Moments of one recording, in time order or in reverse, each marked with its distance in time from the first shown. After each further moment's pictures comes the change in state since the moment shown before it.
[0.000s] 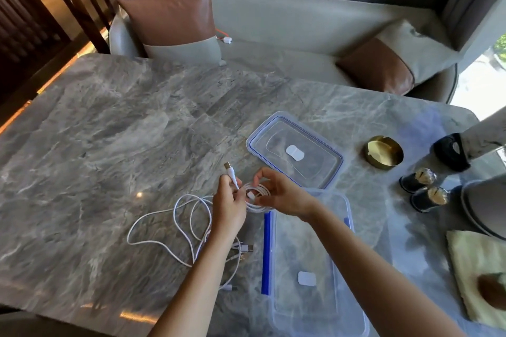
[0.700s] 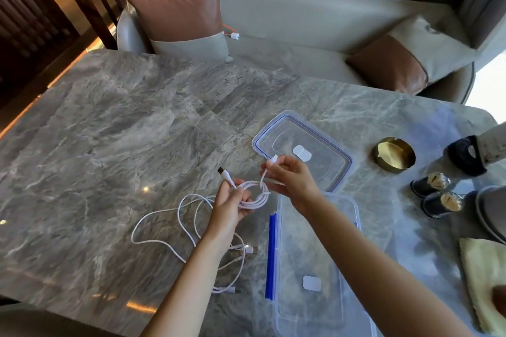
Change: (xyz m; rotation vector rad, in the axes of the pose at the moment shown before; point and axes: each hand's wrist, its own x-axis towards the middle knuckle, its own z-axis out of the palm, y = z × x) left_hand 0.003 -0.013 -0.010 -0.501 -0.170 -0.218; right_hand 0.021 -0.003 -0.005 0.593 0.370 0.128
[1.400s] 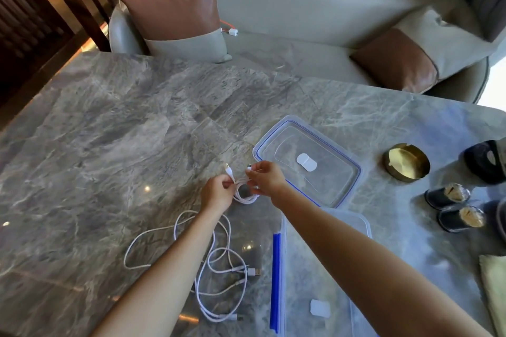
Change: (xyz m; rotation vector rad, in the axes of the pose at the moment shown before) left_hand 0.131 -0.019 -0.028 0.762 0.115 0.053; right_hand 0.093 0.028 0.034 -0.230 0.095 0.237
